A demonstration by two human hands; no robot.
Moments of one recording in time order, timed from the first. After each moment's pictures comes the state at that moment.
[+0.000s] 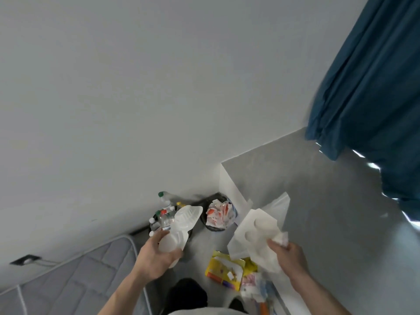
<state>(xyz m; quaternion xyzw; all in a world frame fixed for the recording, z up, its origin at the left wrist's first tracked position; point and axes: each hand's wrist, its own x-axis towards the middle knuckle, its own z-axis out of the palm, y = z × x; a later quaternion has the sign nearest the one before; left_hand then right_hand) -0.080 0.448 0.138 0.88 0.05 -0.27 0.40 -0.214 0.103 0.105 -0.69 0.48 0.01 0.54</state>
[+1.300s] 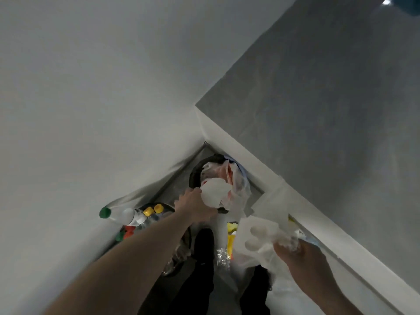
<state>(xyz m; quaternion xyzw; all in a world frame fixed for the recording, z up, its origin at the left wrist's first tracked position) 0.242 0.219 -0.300 0.86 -0.19 -0.48 -0.04 -0.030 0.099 -0.208 -0.65 0.56 0.15 0.49</state>
